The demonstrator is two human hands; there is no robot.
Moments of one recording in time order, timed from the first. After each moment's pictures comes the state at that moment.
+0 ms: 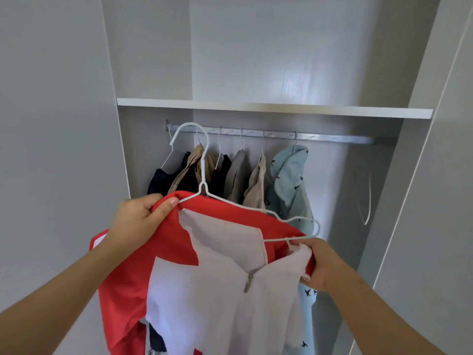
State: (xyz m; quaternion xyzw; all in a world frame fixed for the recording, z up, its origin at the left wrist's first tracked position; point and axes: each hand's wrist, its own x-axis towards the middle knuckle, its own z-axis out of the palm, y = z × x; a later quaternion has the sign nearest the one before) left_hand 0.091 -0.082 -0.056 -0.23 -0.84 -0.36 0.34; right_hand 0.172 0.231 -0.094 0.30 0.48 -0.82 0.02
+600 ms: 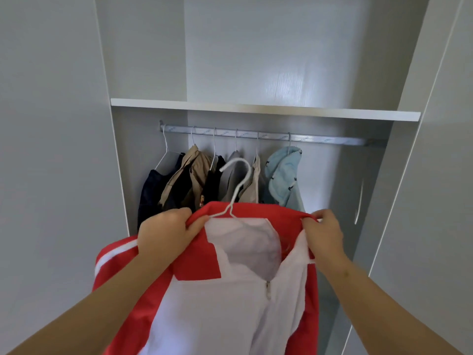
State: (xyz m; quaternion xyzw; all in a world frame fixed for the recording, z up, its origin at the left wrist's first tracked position) left_hand 0.105 -0.029 -0.071 -0.22 -0.87 -0.14 0.42; right_hand 0.171 0.232 -0.068 0.25 0.74 -0.53 -0.32
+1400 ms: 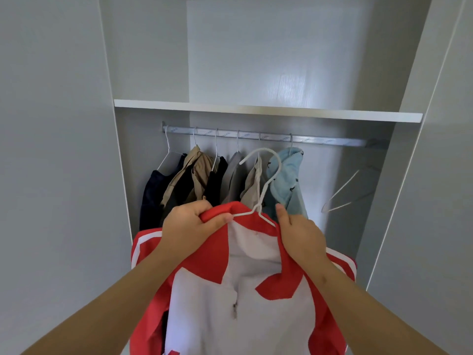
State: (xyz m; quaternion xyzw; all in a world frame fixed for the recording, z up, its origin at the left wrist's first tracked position) left_hand 0.117 -0.007 -0.056 -0.24 -0.83 -0.42 0.27; right_hand 0.172 0.197 -0.057 0.15 0.93 -0.25 -0.23
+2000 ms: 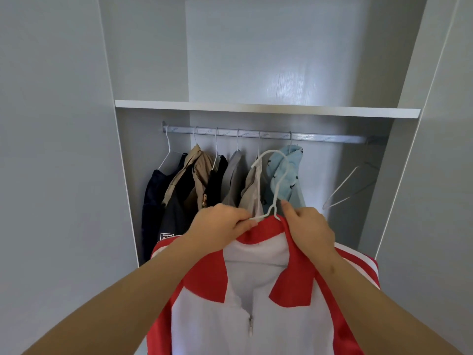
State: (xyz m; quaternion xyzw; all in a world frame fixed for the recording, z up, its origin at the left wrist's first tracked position) left_hand 0.124 0.028 -0.042 -0.39 -0.89 -0.11 0.19; right_hand 0.170 0.212 -0.057 0.17 0.90 -0.31 -0.25
